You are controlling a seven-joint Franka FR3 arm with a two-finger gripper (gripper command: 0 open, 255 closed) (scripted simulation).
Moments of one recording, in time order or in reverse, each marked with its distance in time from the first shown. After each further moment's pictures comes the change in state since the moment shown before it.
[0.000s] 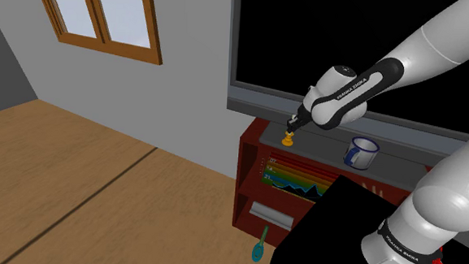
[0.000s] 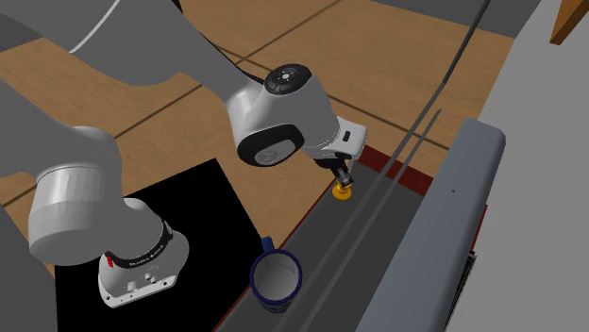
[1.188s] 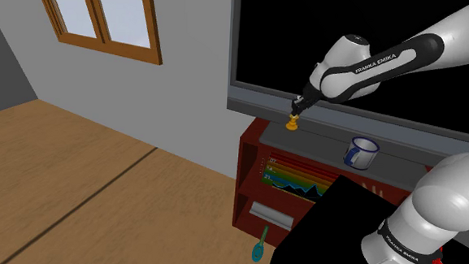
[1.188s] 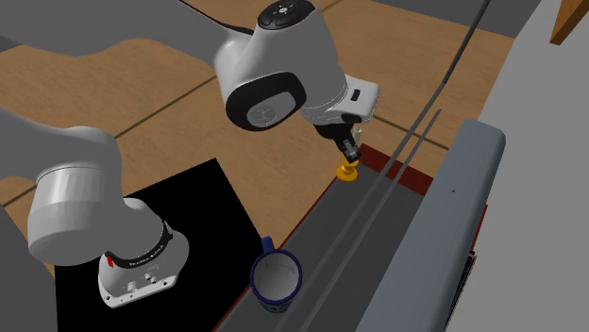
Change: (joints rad) arm -0.012 -0.210 0.015 0.075 -0.018 -0.285 0.014
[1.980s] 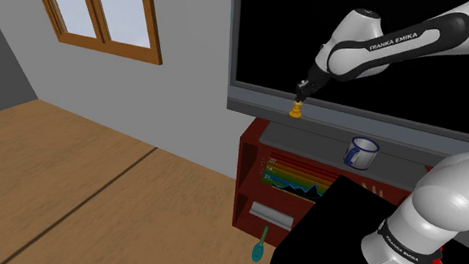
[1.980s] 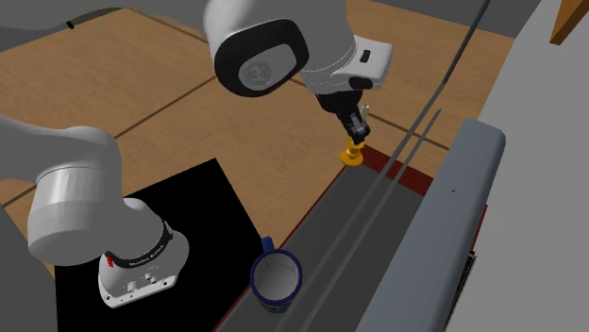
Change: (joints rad) arm -0.001 -0.093 0.002 0.097 0.002 -0.190 -0.005
